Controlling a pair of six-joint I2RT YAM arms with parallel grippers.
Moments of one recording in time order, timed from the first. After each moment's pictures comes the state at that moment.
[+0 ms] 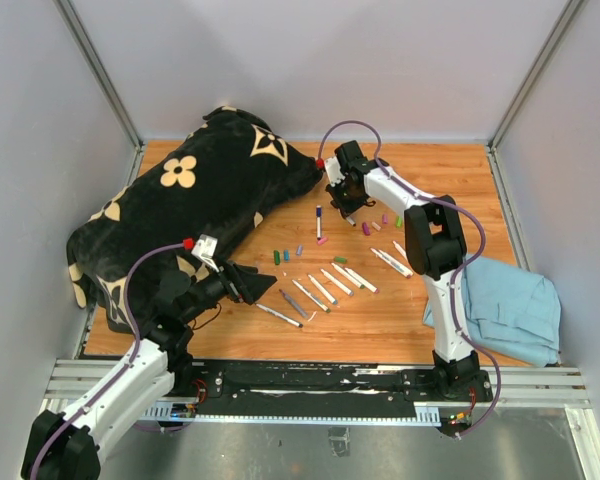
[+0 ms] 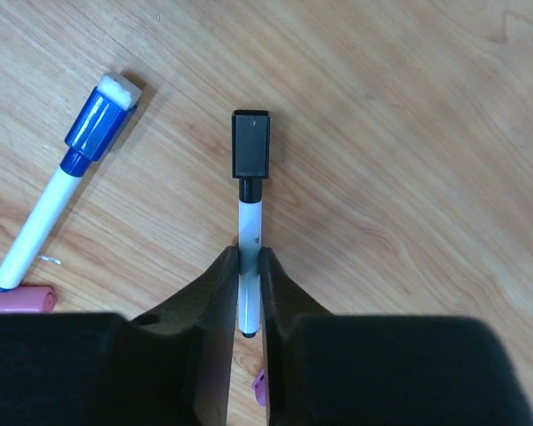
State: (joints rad) left arm -0.42 0.58 0.13 0.38 0.39 -0.68; right arm 0.42 2.29 1.88 -0.71 -0.08 -0.25
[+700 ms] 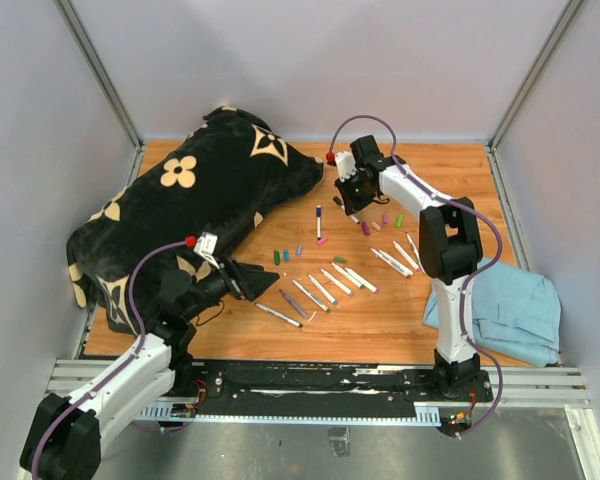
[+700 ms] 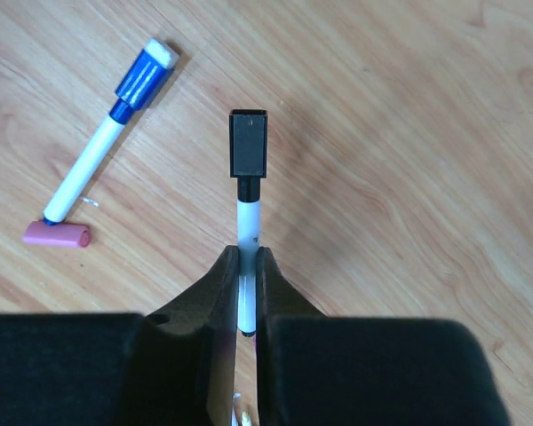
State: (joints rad) left arm -0.42 0.68 0.12 0.54 0.43 -0.78; right arm 0.37 2.19 1.79 -0.69 -0.23 -0.29
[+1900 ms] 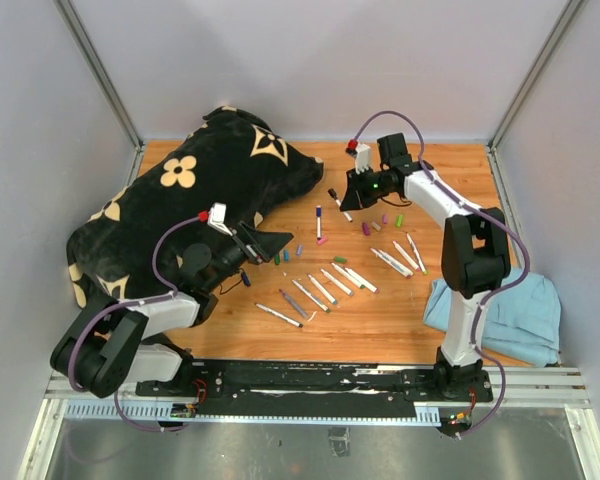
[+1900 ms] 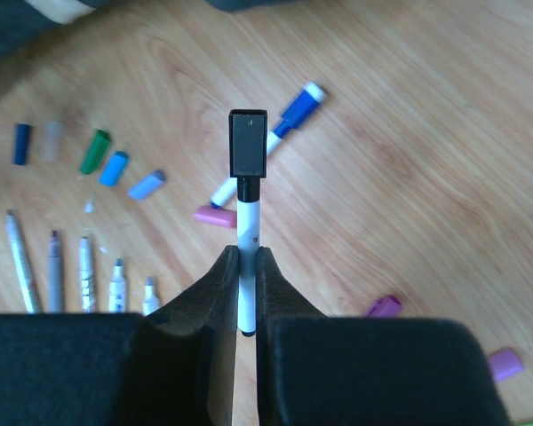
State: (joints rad) left arm -0.45 1.27 0.27 1.13 0.32 -0.98; right arm 0.28 2.00 1.58 -0.51 -0.63 -0.16
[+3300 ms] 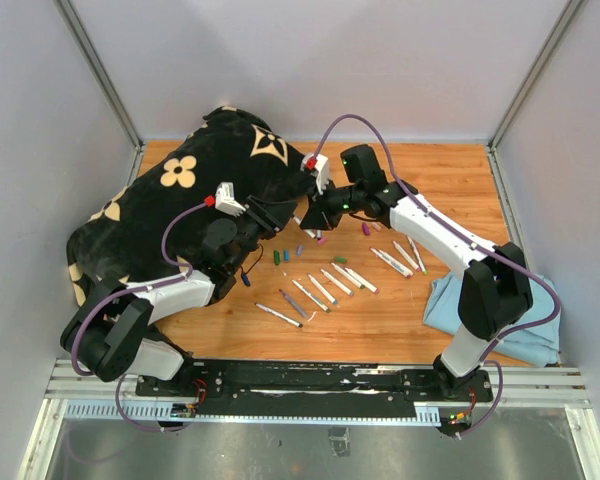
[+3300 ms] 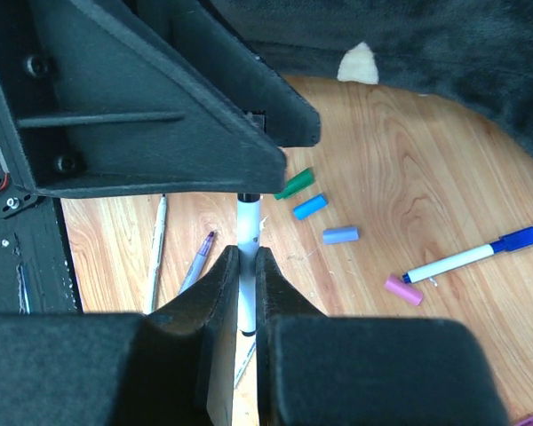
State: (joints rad) left arm -0.57 1.38 0.53 0.92 -0.09 -0.99; right arm 0.57 1.68 1.41 -0.39 -0.69 -0.16
